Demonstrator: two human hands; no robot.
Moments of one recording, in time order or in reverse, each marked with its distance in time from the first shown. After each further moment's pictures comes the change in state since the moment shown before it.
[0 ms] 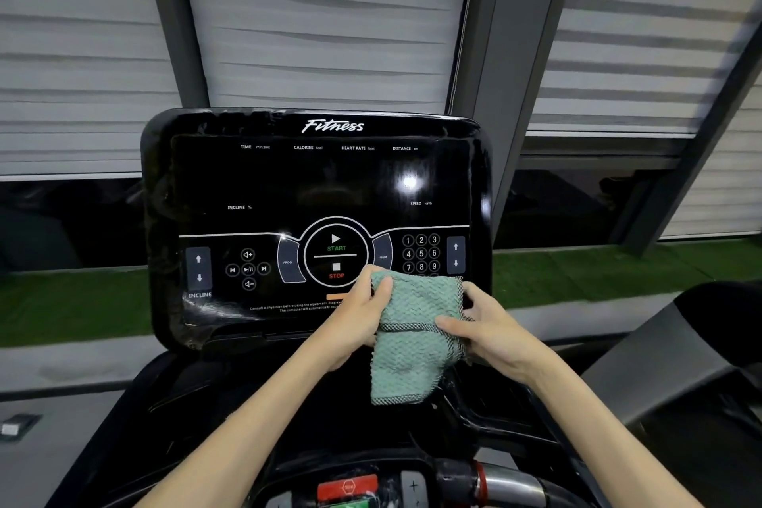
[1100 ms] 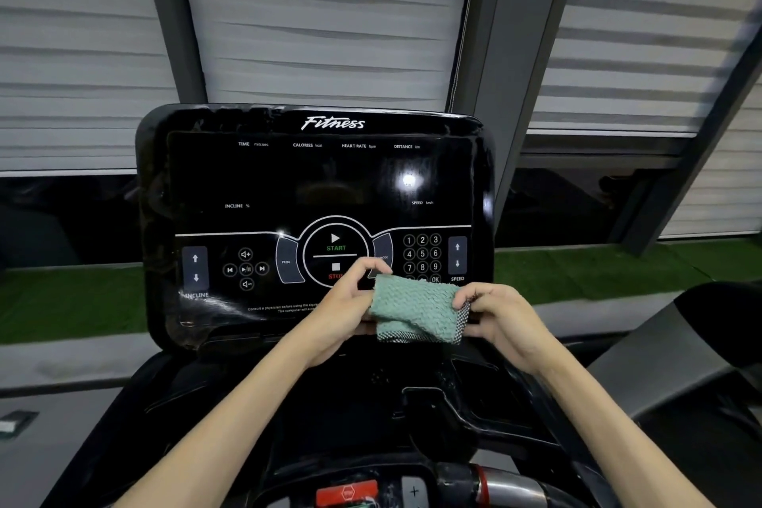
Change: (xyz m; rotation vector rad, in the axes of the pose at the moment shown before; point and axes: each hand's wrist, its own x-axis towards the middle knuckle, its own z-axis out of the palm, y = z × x) left_hand 0.011 -0.010 -0.023 -0.163 -0.081 0.013; right_hand 0.009 -0.005 -0.014 0.110 0.070 -0.171
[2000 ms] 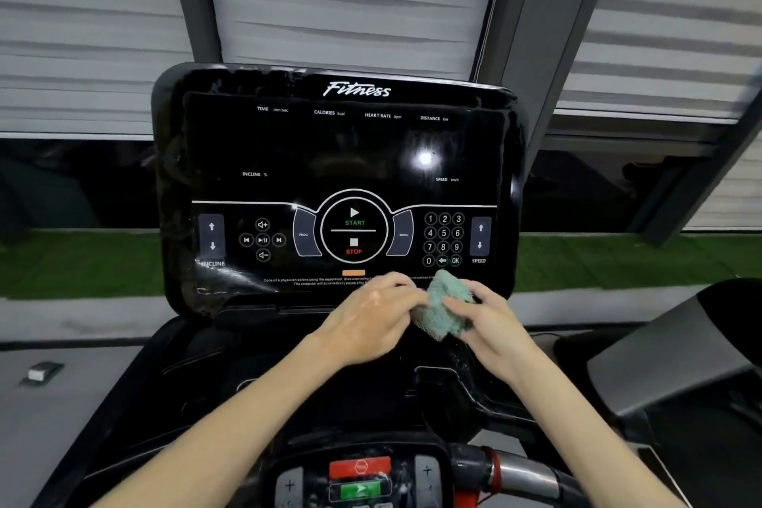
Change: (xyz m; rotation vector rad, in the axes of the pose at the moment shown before) left_hand 0.004 -0.042 -0.004 1.187 -0.022 0.752; right_hand 0.009 0.044 0.035 0.136 0.245 0.219
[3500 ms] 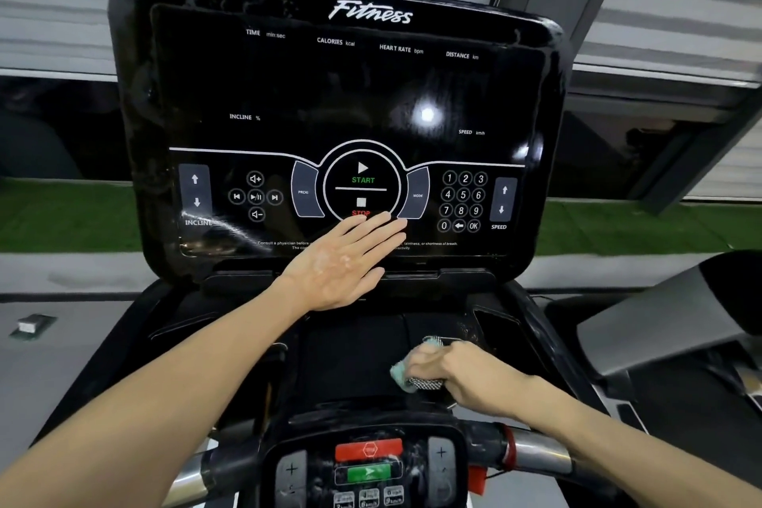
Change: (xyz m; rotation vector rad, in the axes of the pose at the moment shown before) left_hand -0.022 -0.089 0.020 0.640 -0.171 0.034; right_hand 0.013 0.091 -0.034 -1.600 -0.865 -0.564
